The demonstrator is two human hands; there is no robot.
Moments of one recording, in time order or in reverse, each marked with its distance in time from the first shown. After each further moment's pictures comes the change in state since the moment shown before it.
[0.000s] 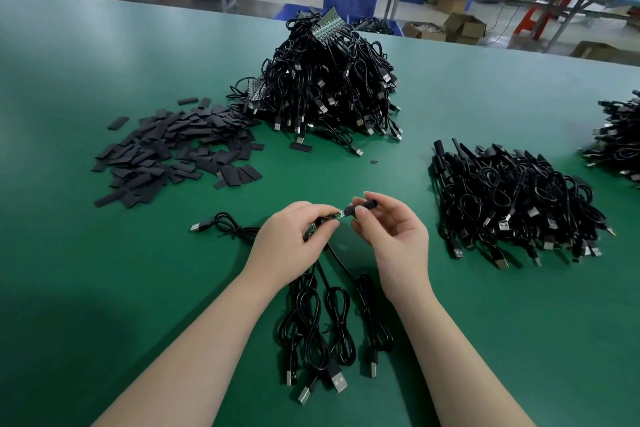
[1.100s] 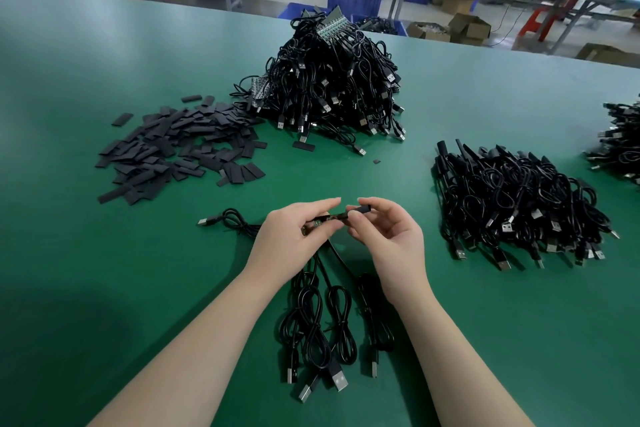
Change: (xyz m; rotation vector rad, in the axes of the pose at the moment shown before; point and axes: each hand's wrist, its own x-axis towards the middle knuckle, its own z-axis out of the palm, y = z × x) left_hand -0.001 -0.003 0.000 -0.160 0.016 -0.065; right_hand -0.001 0.002 0.000 -0.084 -0.058 0.021
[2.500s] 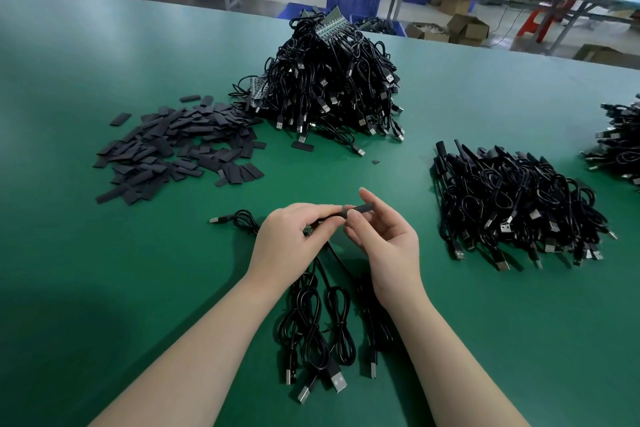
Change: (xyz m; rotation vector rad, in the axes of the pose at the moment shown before) left_hand -0.003 0.012 0.004 -0.005 0.097 0.049; right_hand -0.002 0.006 0.003 0.093 -0.004 0.037
